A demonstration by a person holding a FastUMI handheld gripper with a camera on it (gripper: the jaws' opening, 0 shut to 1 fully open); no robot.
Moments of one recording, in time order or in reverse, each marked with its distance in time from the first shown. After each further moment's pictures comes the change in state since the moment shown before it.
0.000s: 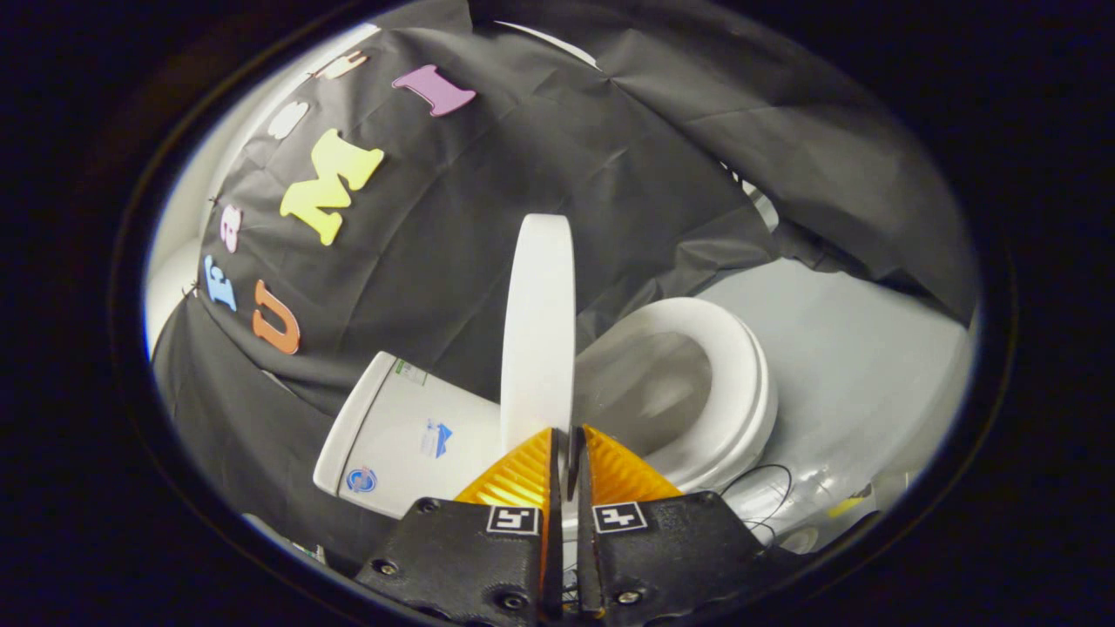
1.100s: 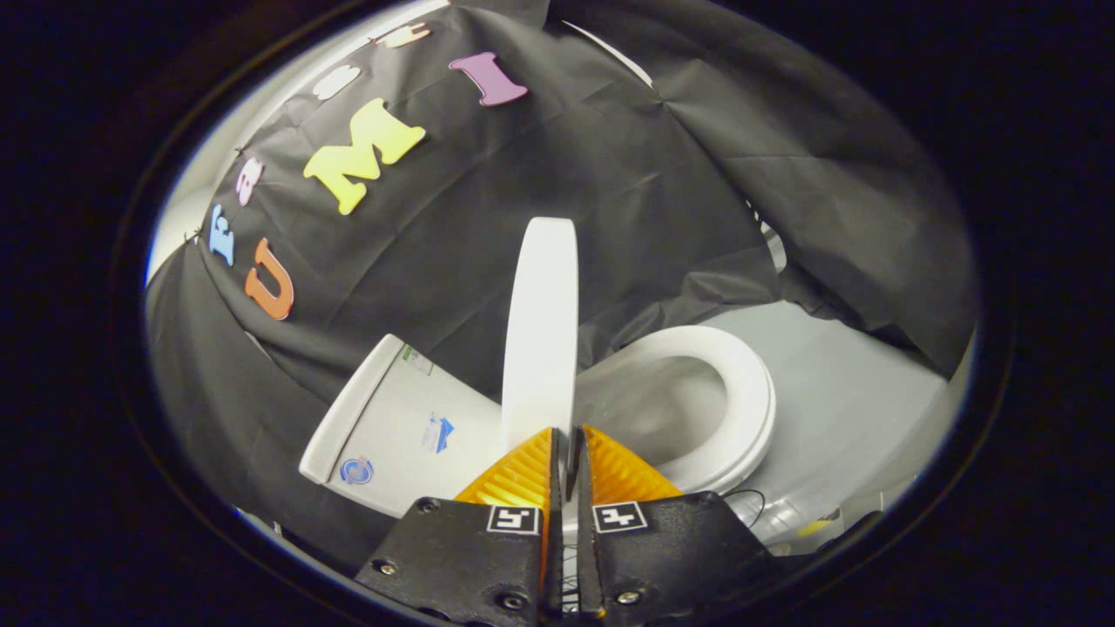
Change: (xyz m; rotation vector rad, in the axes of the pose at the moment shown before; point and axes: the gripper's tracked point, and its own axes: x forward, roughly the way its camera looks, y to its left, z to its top) arm -0.005 0.057 -0.004 -0.158 -0.043 -0.057
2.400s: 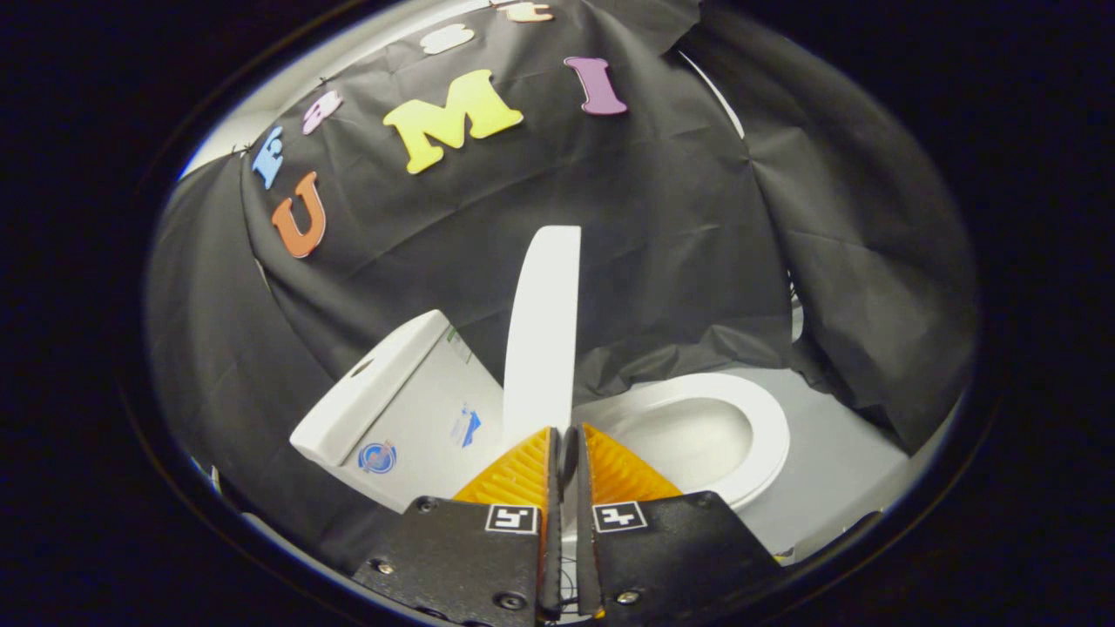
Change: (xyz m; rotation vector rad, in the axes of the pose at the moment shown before) arm -0.003 0.103 -0.011 -0.262 -0.055 -0.037
